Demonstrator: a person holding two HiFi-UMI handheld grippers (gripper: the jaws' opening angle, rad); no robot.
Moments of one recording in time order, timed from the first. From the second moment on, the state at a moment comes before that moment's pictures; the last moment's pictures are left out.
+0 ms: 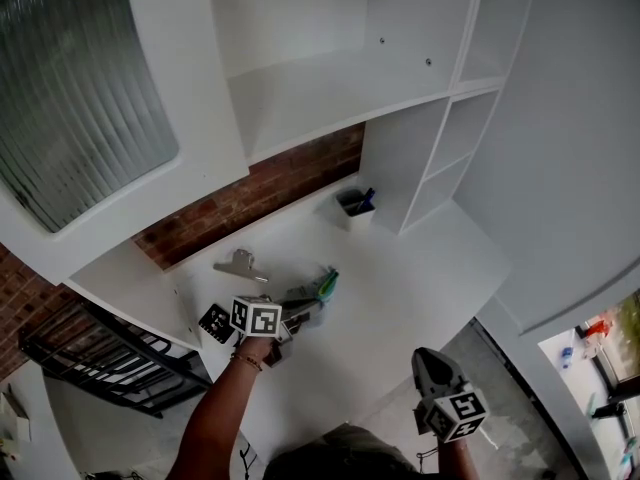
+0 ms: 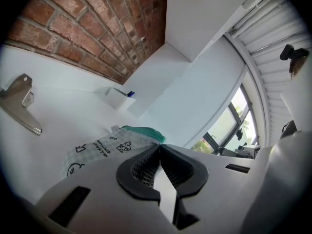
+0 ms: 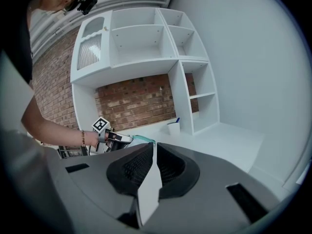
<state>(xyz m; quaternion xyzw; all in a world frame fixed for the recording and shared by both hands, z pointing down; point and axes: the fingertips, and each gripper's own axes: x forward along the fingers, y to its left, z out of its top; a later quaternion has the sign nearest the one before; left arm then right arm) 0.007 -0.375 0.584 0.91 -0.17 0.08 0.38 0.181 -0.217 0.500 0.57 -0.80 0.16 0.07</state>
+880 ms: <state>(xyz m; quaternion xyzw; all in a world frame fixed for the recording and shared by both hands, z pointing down) 0.015 -0.321 0.606 0.91 -0.17 0.12 0.36 0.167 -0.204 0.513 0.56 -0.80 0.18 0.08</state>
